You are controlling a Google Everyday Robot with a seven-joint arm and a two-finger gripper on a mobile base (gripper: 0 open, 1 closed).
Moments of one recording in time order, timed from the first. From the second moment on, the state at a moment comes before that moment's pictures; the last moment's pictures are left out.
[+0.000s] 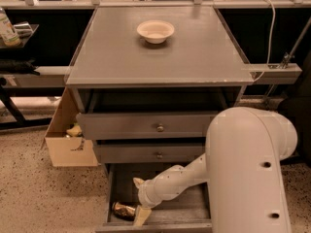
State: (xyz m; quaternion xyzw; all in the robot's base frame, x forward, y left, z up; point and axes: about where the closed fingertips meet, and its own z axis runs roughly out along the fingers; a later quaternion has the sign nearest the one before) arm 0.464 0.085 0.346 -0.71 0.65 0.16 0.24
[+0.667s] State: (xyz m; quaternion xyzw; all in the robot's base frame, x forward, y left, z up) arm 0.467 0.113 0.317 -0.68 0.65 0.20 0.27
